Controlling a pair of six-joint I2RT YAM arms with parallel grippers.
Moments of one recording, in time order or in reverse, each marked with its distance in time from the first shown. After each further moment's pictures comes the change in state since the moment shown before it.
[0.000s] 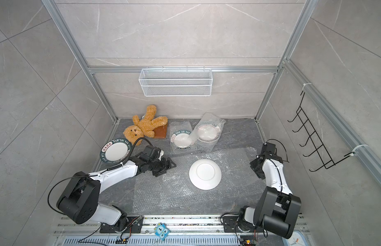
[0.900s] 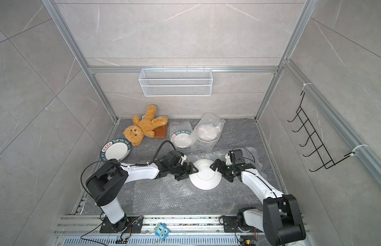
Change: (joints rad) left arm -0.265 0.285 0.094 0.357 0.062 -0.207; right arm 0.549 -0.044 -0.281 0.366 -0.422 0.024
